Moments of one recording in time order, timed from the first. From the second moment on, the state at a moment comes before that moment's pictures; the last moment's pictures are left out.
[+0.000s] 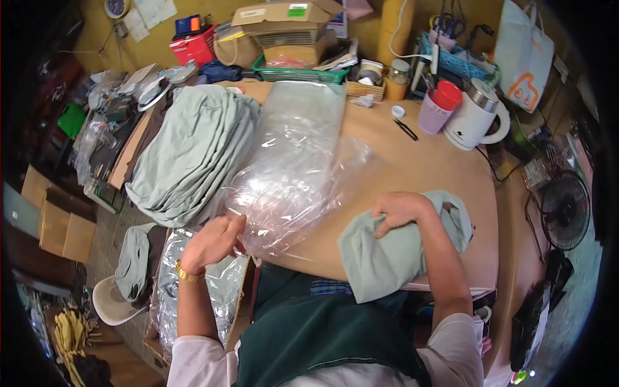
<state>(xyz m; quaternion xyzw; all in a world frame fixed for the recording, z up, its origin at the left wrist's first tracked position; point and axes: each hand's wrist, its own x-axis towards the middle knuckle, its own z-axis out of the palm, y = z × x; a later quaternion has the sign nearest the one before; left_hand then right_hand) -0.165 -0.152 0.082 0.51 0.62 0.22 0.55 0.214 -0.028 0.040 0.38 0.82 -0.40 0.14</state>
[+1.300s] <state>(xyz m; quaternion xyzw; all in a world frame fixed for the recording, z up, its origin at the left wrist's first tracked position) -0.021 -0.118 0.098 0.89 0.18 0.32 -0.28 0.165 -0.028 0.041 0.46 0.37 -0.37 -0.72</state>
